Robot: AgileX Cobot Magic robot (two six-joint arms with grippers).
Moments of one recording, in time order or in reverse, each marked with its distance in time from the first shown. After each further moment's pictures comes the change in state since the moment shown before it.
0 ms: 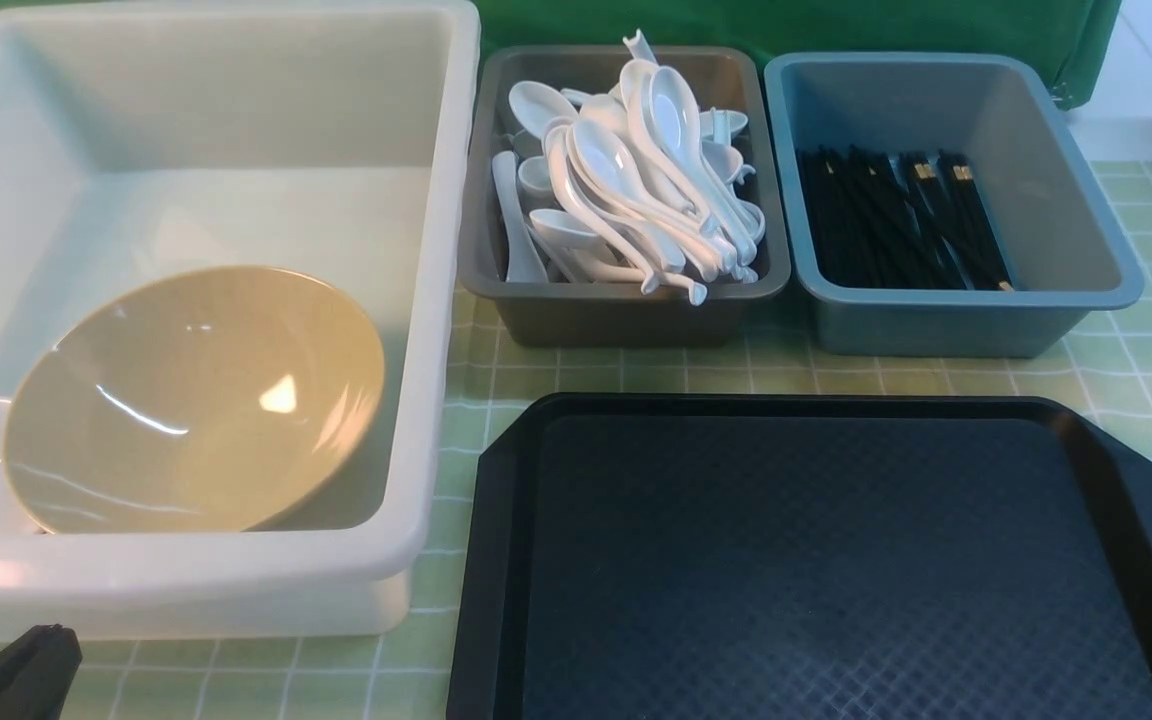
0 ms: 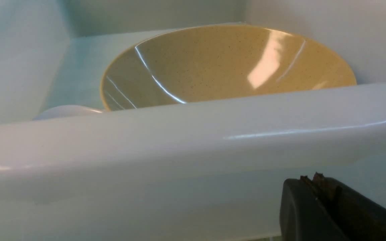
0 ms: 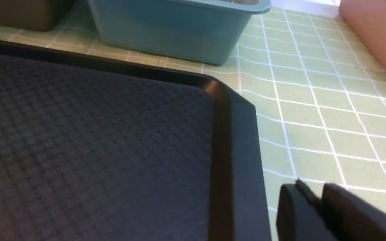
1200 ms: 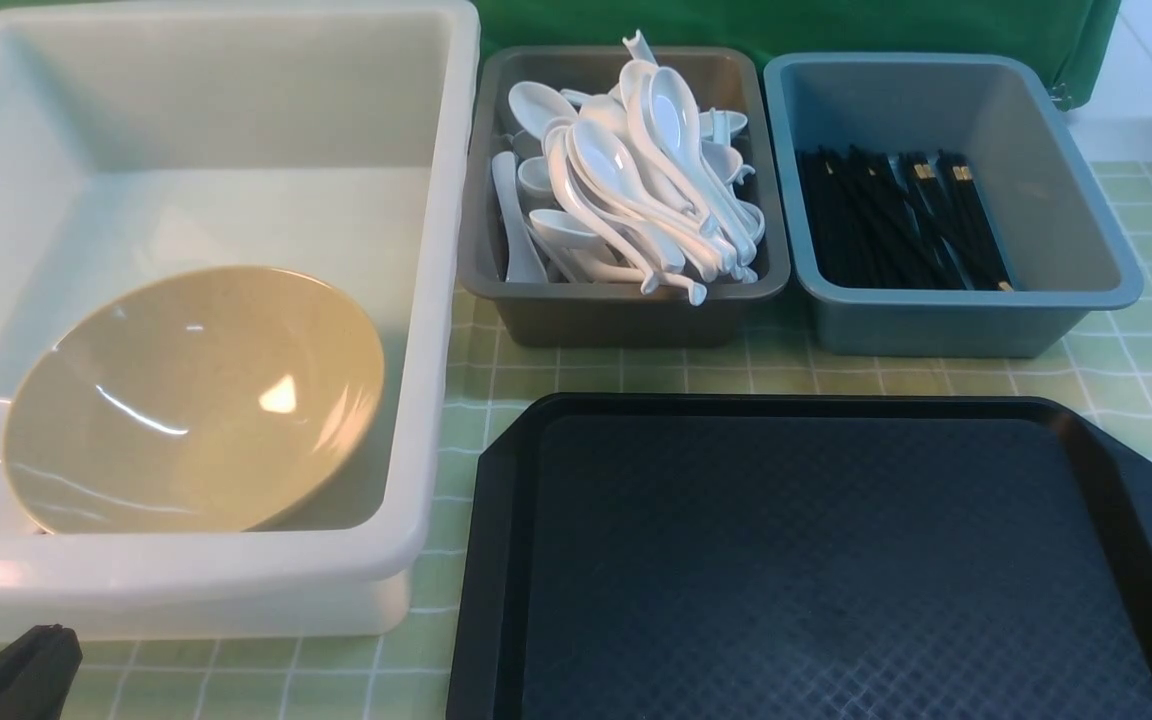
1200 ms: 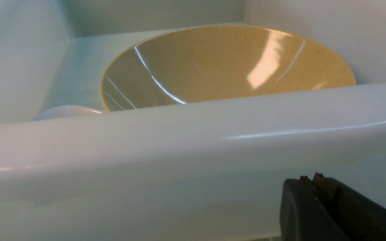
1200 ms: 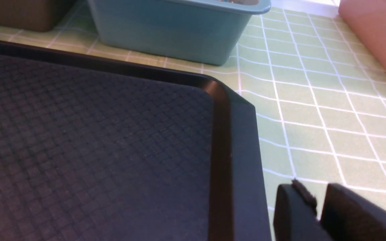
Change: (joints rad) right arm 0.000 0.000 0.000 0.000 0.000 0.000; left arm 0.000 0.000 0.000 0.000 0.000 0.000
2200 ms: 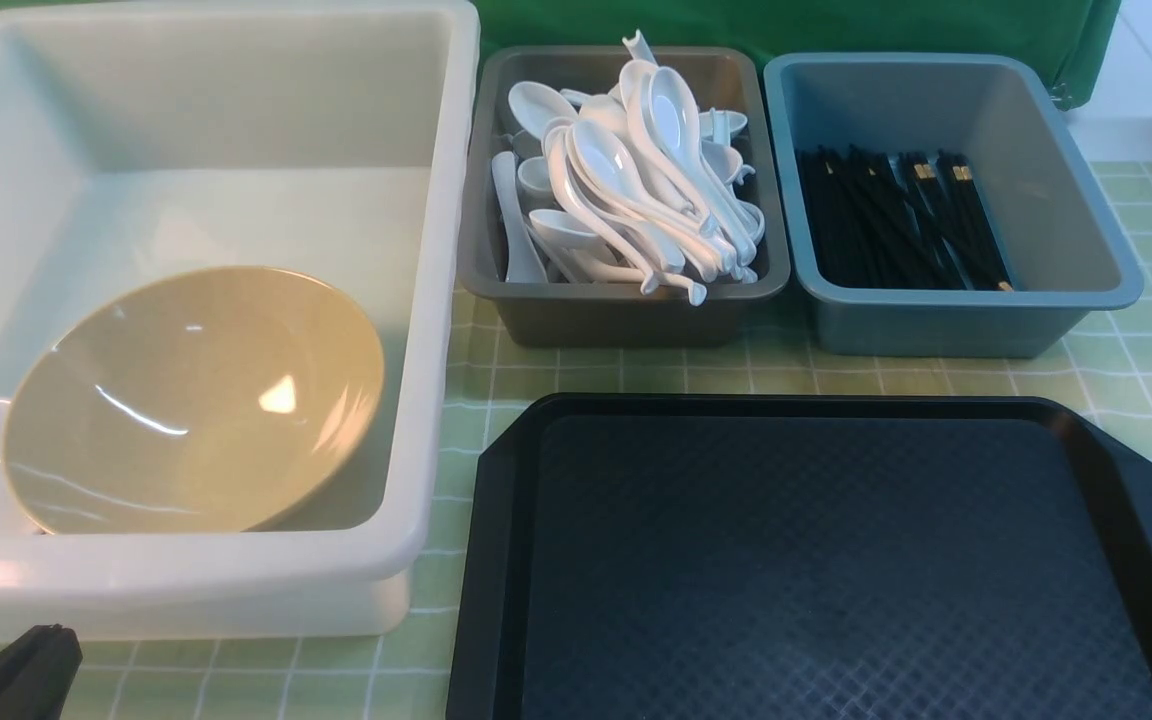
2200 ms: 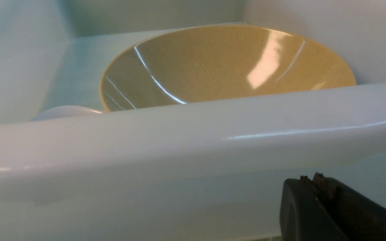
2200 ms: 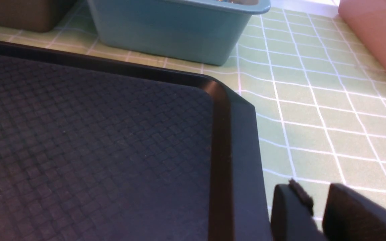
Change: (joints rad) right arm 0.000 0.000 0.000 0.000 0.000 0.002; left arm 0.000 0.000 0.000 0.000 0.000 0.000
